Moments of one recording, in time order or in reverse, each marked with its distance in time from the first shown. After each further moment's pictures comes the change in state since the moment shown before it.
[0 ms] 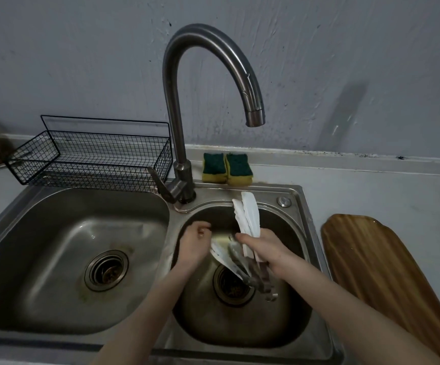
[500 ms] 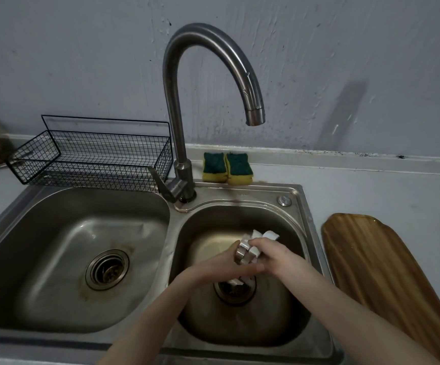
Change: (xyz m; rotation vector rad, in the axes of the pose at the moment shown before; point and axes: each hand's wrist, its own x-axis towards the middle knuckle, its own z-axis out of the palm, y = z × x) left_hand -0.027 0.010 0.018 0.074 -0.811 0.169; right_hand -0.004 -0.004 0.005 0.607 0.053 0.388
